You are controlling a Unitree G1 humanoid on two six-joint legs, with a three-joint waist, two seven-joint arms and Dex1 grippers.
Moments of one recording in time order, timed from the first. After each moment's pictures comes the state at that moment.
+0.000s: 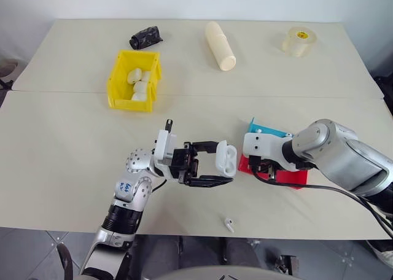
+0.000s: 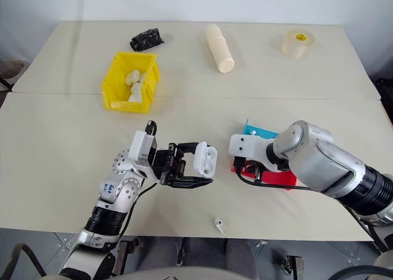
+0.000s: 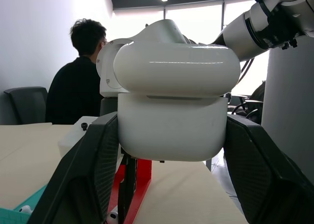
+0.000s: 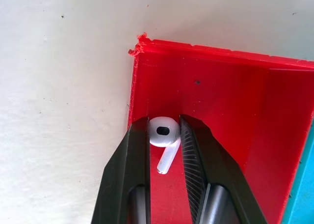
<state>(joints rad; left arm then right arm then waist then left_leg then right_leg) -0.38 0.20 -0.16 -0.03 -0.58 0.04 -1.28 -0.82 -1.04 0.69 -0.51 0.14 1.18 1.05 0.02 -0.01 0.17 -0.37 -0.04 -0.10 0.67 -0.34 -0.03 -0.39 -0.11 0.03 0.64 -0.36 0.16</state>
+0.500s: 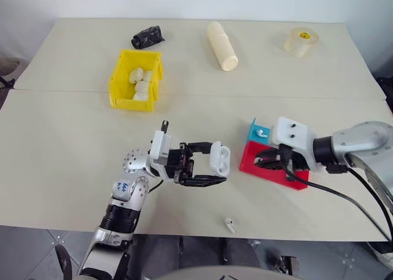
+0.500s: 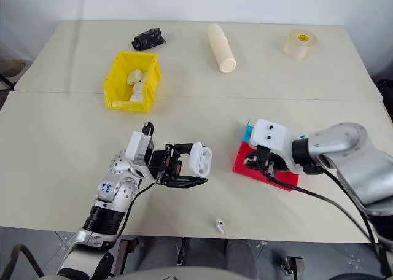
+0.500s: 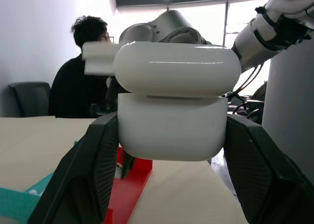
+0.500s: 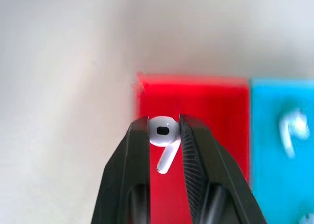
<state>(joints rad) -0.38 0.21 -0.13 0.03 -0.59 0.03 -1.33 -0.39 -1.00 0.02 -0.58 0.43 0.93 1.11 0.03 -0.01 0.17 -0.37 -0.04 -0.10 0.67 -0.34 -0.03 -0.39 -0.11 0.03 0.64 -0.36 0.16</state>
